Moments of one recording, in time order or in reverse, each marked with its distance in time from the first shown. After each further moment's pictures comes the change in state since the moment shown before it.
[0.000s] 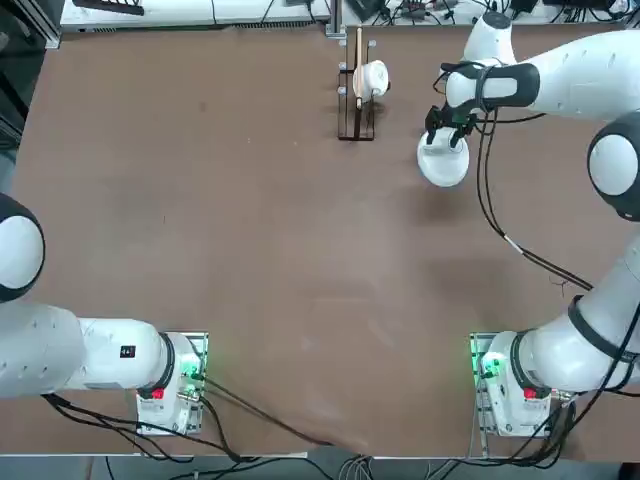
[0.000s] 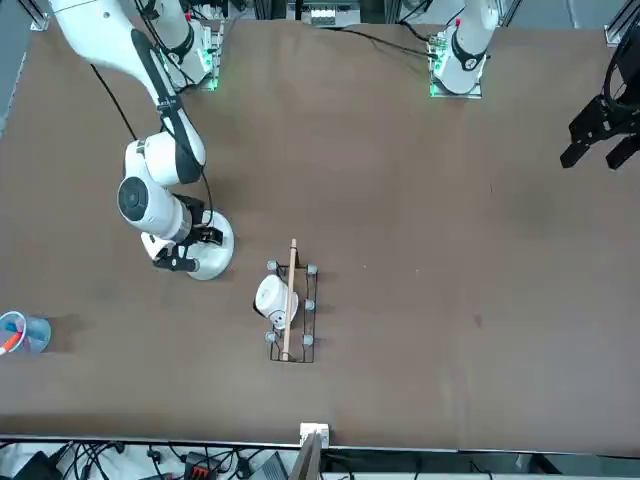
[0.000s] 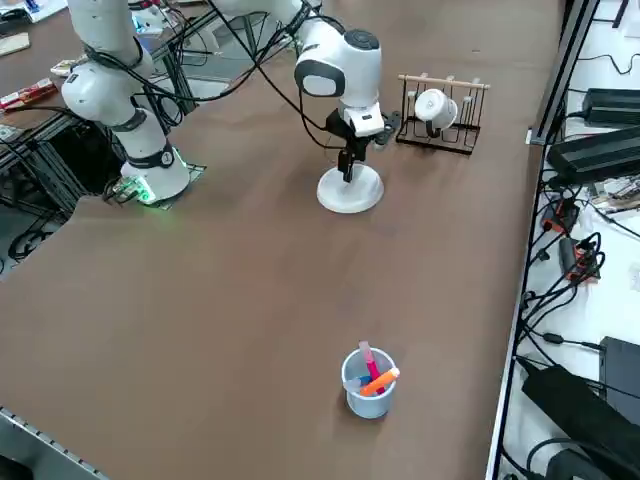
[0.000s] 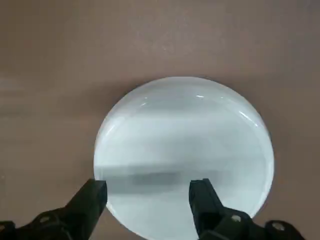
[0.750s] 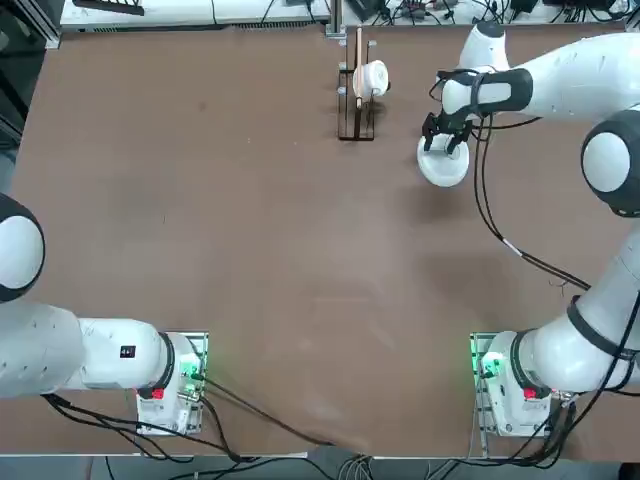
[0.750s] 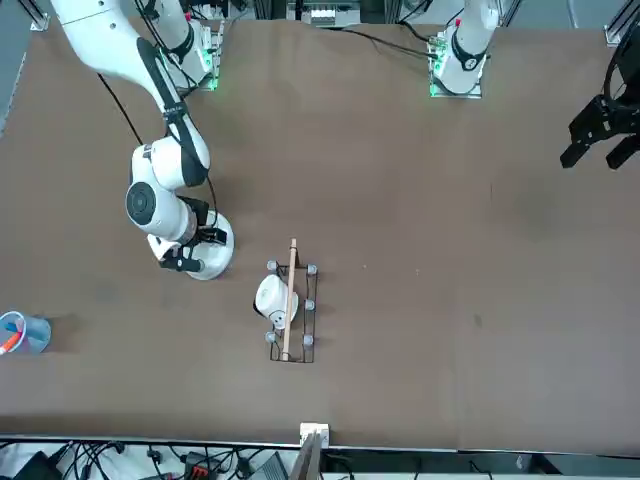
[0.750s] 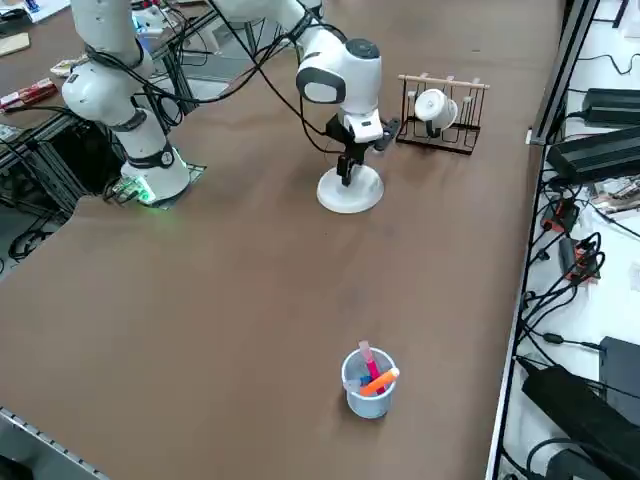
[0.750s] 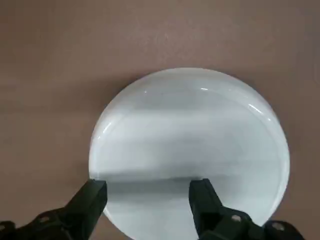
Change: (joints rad) arm 0.010 0.029 0.000 -0.002 0.000 0.014 0.008
